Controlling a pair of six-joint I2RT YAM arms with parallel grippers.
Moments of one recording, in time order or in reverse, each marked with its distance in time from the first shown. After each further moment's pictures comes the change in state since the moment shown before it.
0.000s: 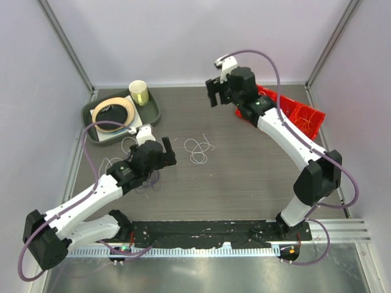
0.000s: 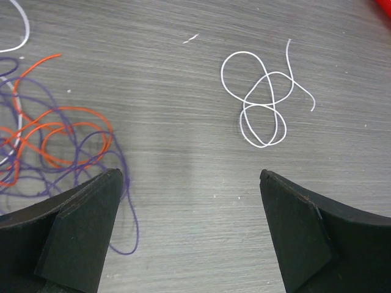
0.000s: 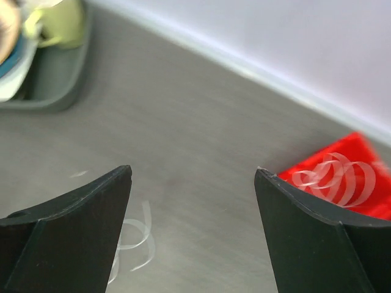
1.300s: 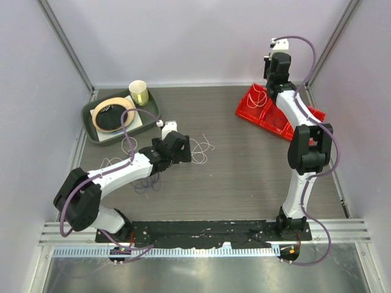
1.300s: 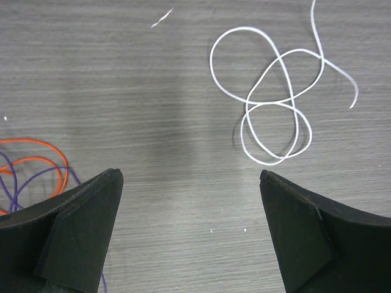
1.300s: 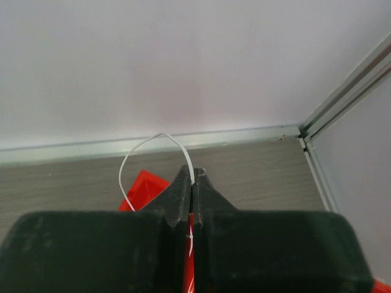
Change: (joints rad) left arm 0.000 0.420 0.135 0.127 0.044 0.084; right arm -0.378 0.320 0.150 0.352 0.171 0.024
